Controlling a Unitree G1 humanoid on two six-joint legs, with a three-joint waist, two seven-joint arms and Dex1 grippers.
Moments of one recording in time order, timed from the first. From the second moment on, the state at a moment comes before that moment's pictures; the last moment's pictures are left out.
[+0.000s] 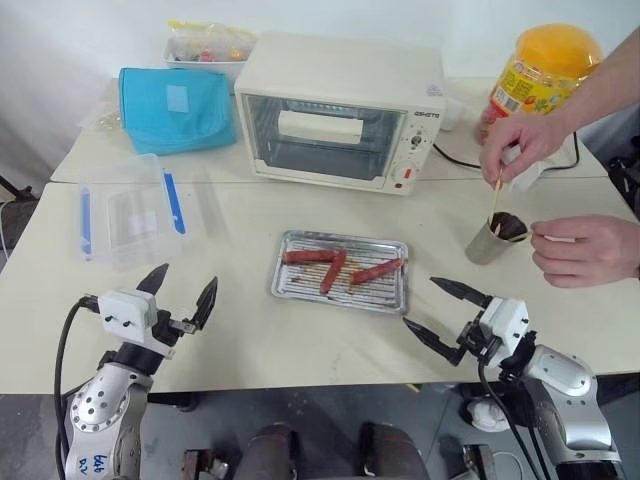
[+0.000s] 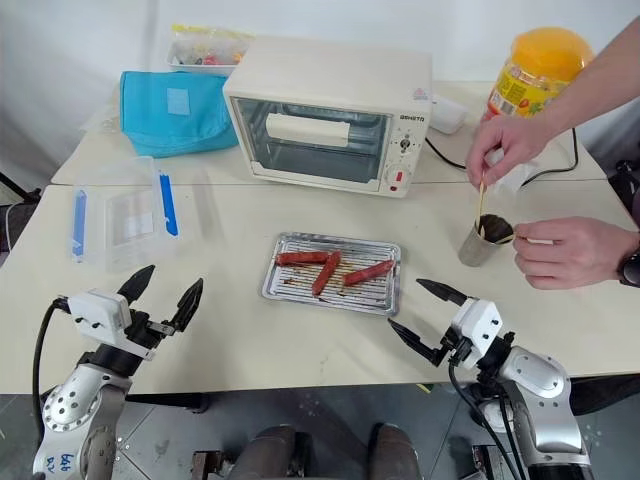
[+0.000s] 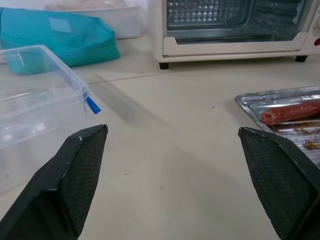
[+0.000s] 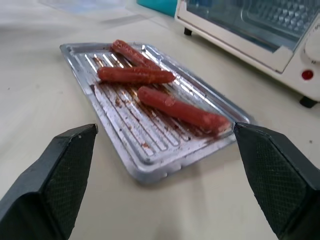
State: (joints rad) left arm 0.22 0.30 0.31 -0.38 -0.33 0.04 -0.34; right arm 0.05 -0.50 -0.12 -0.07 0.36 -0.26 0.93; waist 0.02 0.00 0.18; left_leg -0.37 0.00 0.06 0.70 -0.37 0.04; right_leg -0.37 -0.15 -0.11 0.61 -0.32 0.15
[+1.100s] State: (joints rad) left arm 0.37 0.49 0.39 -0.39 -0.48 0.09 -0.65; right arm -0.09 -0.51 -0.11 0.08 0.39 -0.24 1.06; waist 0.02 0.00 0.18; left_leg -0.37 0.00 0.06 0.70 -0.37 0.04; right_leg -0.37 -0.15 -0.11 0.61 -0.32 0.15
